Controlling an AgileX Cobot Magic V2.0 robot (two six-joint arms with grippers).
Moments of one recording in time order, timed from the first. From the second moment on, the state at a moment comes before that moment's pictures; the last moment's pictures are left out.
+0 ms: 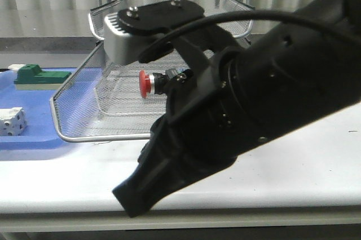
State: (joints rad) left arm -0.06 0.13 -0.35 -0.14 0.49 0.24; right arm 0.91 1.56 -0.68 0.15 -0.13 -0.17
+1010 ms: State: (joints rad) left arm -0.06 0.13 -0.35 -0.15 0.49 0.24; right arm 0.66 1.81 -0.99 0.14 -0.09 -0.17
